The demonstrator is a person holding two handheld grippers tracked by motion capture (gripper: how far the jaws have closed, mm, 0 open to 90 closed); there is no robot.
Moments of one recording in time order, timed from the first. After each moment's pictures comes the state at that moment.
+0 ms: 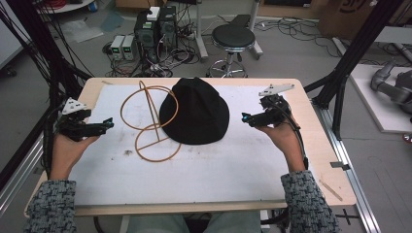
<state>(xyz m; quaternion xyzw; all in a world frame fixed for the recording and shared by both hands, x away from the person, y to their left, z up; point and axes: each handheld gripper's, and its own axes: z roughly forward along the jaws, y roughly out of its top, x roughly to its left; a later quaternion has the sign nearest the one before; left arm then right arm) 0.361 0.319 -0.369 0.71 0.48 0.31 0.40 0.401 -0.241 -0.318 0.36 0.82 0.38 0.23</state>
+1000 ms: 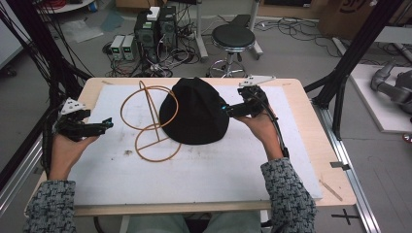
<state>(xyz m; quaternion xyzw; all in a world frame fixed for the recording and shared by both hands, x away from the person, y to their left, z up) 0.361 0.320 -0.368 0.71 0.49 0.30 0.41 0.428 -0.188 -0.315 0.32 0.81 0.45 0.21</state>
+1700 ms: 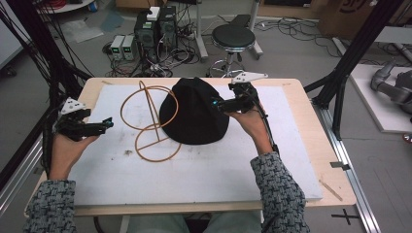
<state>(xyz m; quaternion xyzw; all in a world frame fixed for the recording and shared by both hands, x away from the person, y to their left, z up) 0.361 0.320 -0.367 0.71 0.48 0.30 0.41 0.443 -0.168 -0.318 0.31 0.79 0.49 0.21</state>
